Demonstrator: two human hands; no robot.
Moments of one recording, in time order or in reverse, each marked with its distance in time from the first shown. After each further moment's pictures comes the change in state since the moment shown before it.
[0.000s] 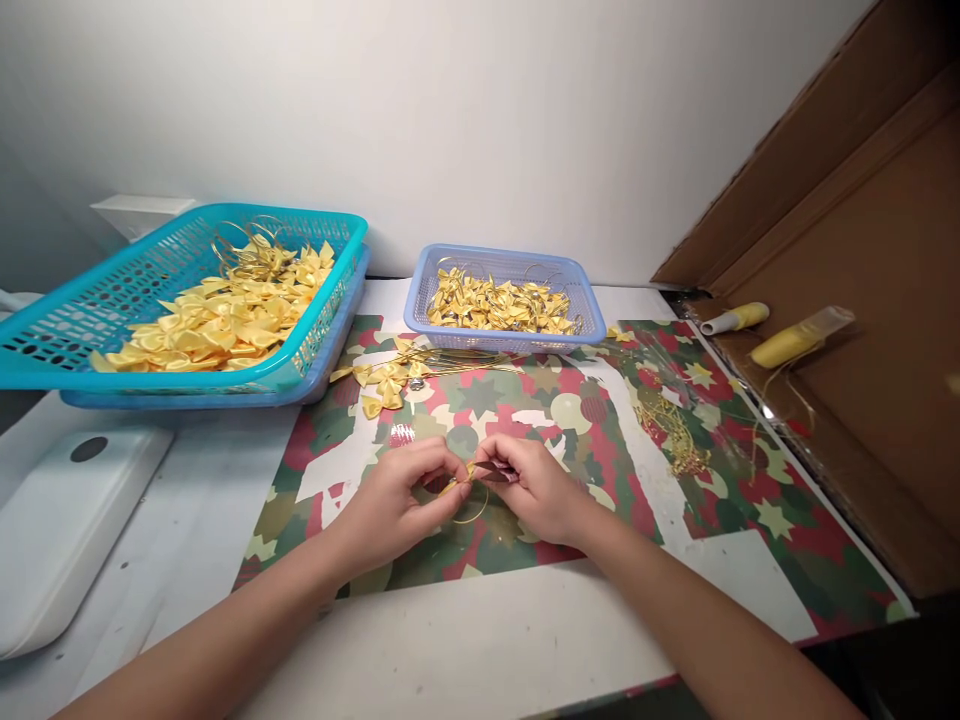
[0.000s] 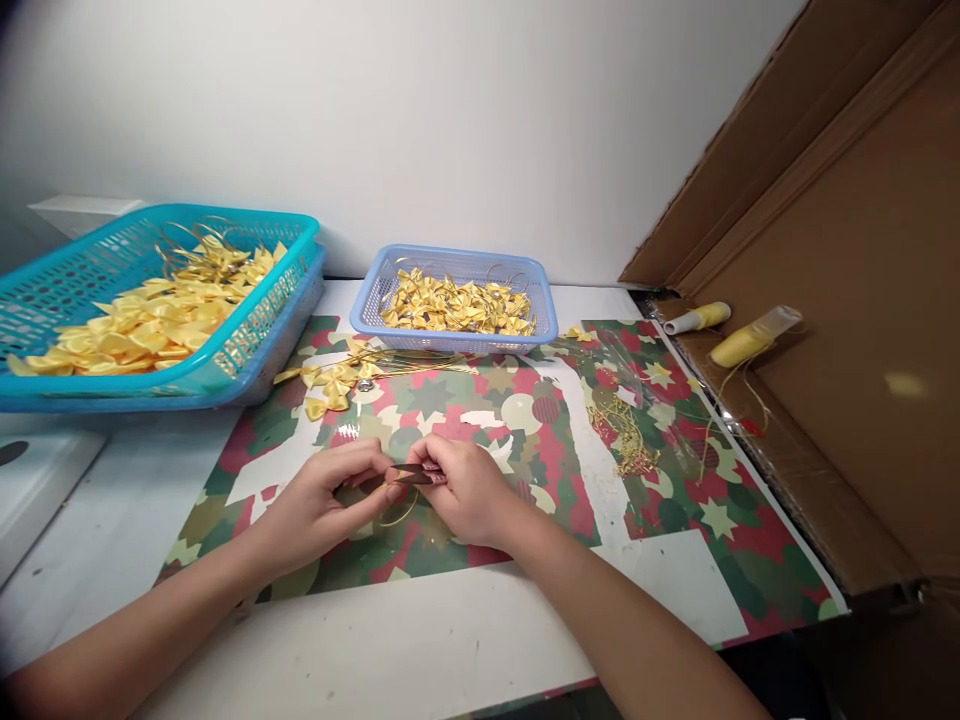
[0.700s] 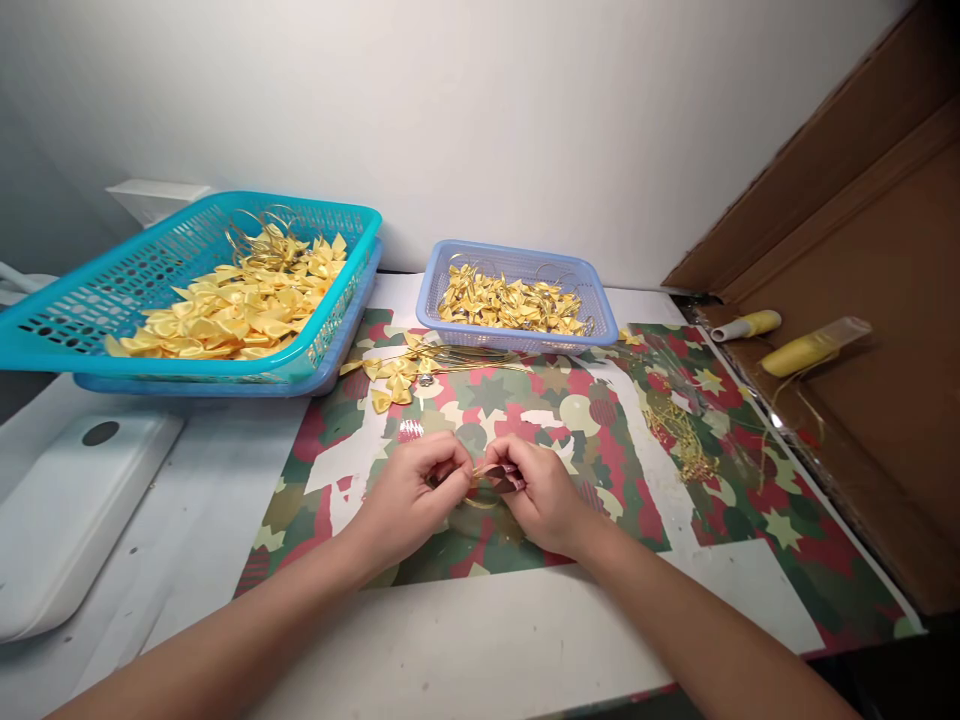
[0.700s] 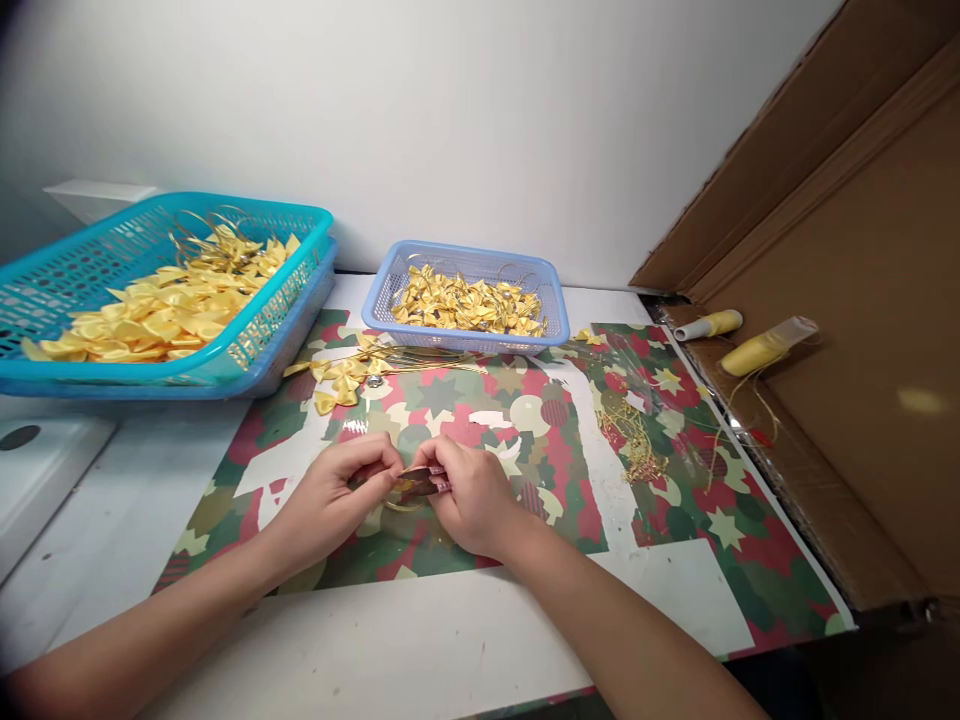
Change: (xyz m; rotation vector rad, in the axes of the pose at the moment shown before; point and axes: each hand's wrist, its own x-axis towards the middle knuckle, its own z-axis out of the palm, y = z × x) left_hand 0.004 0.011 0.008 -0.174 0.110 -0.174; right_hand -0.004 0.009 0.011 -0.112 0.122 -0.185
